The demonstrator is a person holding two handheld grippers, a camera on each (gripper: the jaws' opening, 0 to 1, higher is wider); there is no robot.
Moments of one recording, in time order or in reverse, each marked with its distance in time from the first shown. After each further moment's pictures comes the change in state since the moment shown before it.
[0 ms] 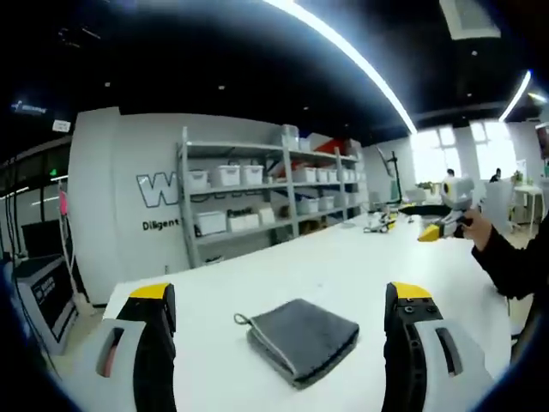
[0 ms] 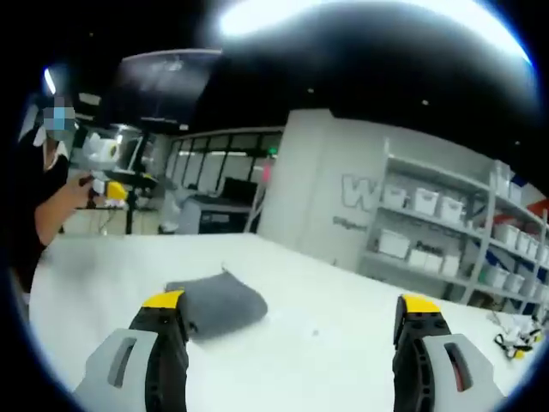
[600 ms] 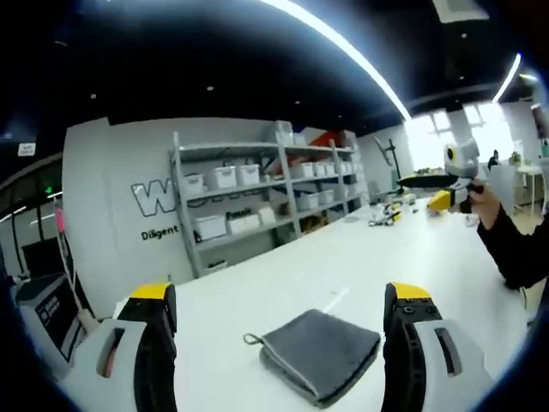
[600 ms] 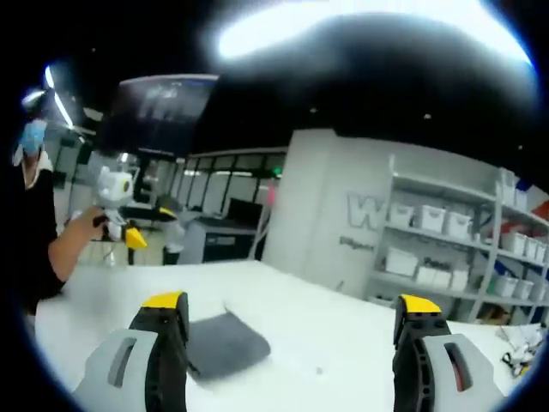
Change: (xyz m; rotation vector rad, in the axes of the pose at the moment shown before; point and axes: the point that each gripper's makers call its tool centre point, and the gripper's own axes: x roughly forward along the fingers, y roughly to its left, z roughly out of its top) left arm 0.045 0.009 0.004 0.066 -0.004 -0.013; right arm 0.035 0.005 0.044 0.007 -0.061 0.054
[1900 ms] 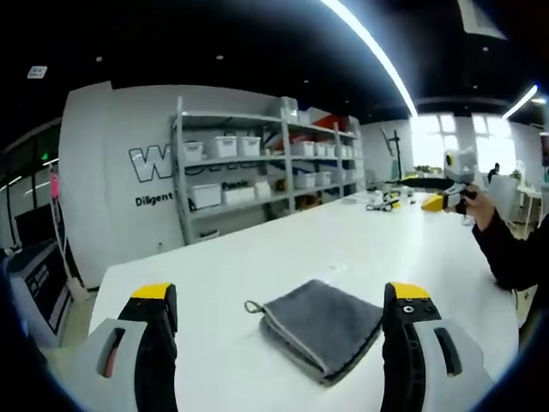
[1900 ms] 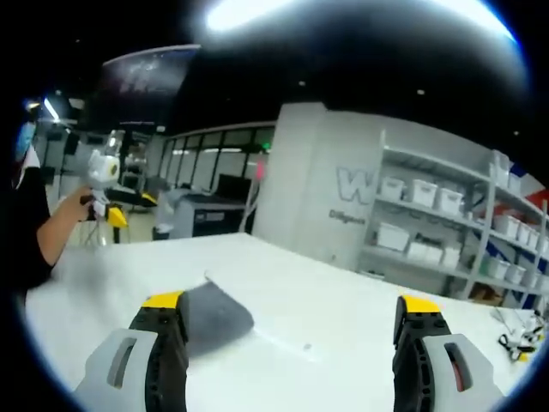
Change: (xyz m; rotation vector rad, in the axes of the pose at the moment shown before) left arm 0.005 0.031 -0.048 -0.108 0.115 -0.026; right arm 0.015 -0.026 -0.052 0.033 0.109 -0.063
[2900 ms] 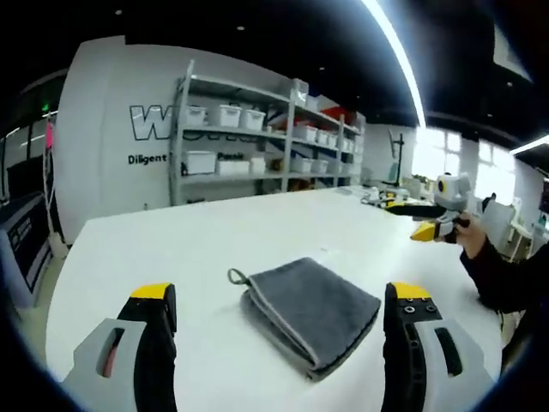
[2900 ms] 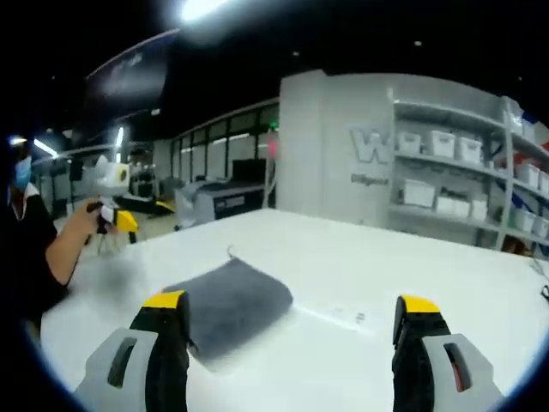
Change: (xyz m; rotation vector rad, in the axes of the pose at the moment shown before) left arm 0.031 -0.005 -0.059 -0.162 0.118 -0.056; right arm 0.059 0.042 -0.070 0.173 0.129 0.130
